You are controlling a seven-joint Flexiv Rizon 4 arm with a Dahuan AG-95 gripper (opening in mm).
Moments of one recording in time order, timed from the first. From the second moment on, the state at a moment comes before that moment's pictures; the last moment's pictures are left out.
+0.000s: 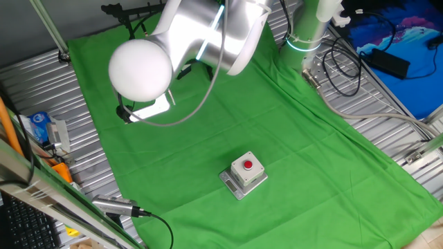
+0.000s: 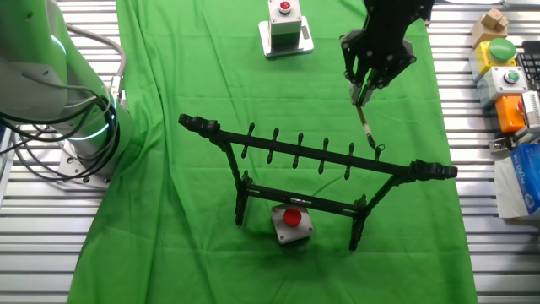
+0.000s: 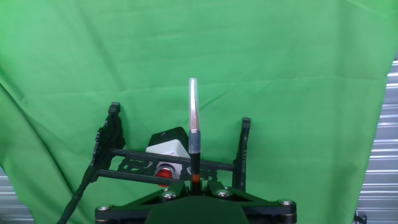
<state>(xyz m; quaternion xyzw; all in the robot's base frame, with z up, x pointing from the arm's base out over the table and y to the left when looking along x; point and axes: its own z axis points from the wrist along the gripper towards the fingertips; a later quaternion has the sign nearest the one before) 0.517 -0.018 0.246 0.63 -0.70 0.15 0.28</state>
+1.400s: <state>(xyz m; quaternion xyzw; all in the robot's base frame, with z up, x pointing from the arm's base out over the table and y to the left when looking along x) 0.528 -0.013 0.250 0.64 -0.71 0.13 0.27</state>
